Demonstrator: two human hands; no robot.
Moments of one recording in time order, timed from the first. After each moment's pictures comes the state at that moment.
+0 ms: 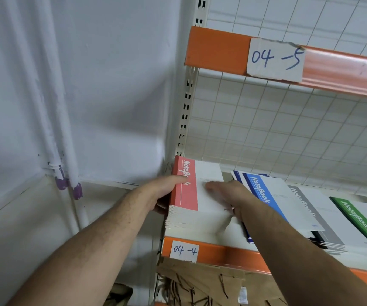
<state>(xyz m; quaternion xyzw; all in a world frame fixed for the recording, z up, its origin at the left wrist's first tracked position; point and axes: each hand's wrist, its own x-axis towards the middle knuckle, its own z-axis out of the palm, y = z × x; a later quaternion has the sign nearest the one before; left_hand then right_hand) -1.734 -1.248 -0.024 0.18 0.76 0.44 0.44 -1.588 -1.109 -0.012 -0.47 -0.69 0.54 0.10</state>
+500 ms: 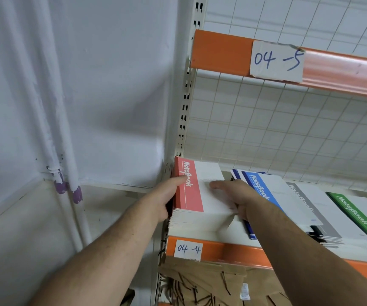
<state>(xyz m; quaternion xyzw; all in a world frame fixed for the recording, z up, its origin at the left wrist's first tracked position) -1.715 -1.251 -0.029 0.09 0.62 0.60 0.49 -1.584 -1.109 -0.011 -0.48 -0.66 0.58 0.11</state>
